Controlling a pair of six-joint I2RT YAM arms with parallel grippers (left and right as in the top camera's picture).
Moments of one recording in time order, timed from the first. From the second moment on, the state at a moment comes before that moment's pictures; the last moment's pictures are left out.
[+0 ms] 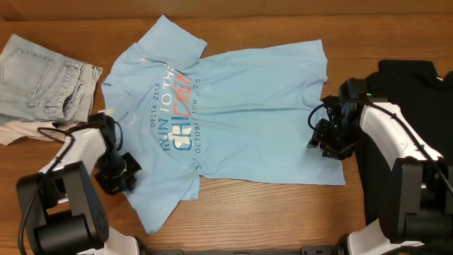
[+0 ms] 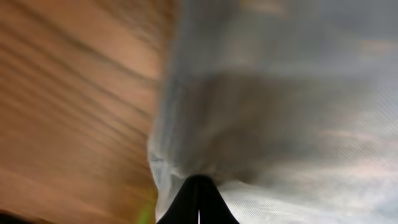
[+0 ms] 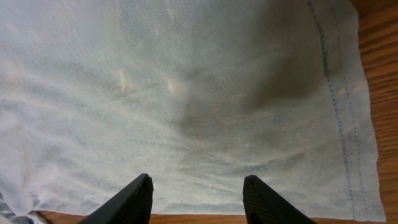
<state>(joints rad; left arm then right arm) 0.28 1.74 0.90 -1.00 0.00 -0.48 -0.02 1.74 1.12 -1.02 -0.28 0.38</state>
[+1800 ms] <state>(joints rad) 0.54 1.82 1.09 -0.75 0.14 -0.02 -0.05 1.74 1.11 -0.86 -0.15 0.36</state>
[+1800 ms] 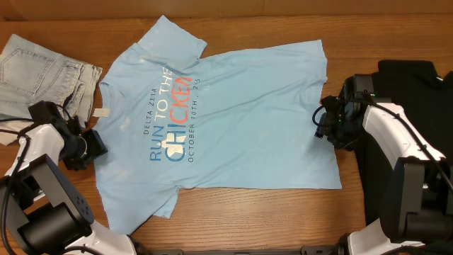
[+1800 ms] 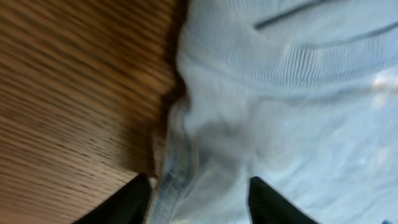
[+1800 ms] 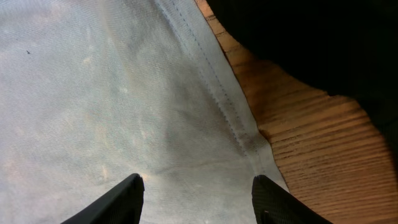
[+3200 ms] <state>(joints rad) 0.54 1.82 1.08 -0.70 -0.02 -0.04 -0.19 1.74 1.08 -0.86 -0.16 0.35</state>
